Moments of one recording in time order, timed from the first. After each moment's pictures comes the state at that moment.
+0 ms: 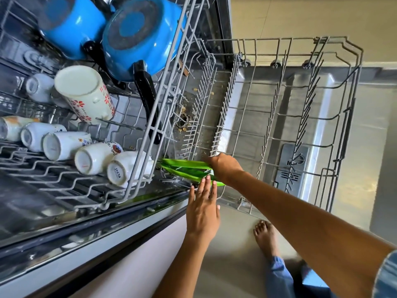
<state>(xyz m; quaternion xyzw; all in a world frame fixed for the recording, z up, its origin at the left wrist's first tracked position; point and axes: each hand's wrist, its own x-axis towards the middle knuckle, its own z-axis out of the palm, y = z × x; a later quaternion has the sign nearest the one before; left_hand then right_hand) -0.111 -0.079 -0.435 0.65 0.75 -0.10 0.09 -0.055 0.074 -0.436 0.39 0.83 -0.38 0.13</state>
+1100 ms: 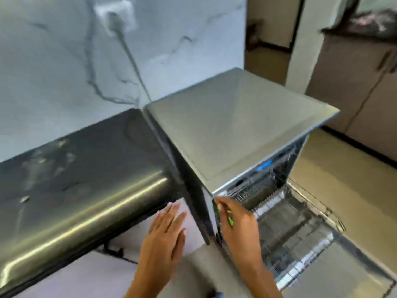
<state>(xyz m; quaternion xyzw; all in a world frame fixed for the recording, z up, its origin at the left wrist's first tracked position) -0.029 -0.259 0.034 0.44 0.87 0.20 -0.09 0.052 -0.085 0.031 0.22 0.83 -0.41 -0.29</state>
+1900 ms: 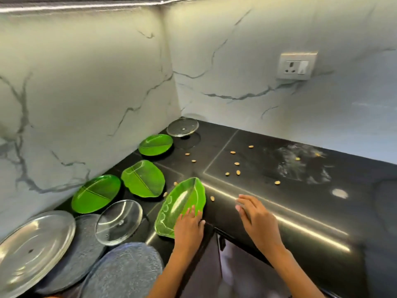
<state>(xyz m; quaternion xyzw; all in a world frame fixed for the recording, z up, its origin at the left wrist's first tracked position) -0.075 -0.736 0.040 -0.20 0.98 0.06 -0.07 -0.170 -0.542 0.087 -0.33 0.86 -0.35 -0.15</state>
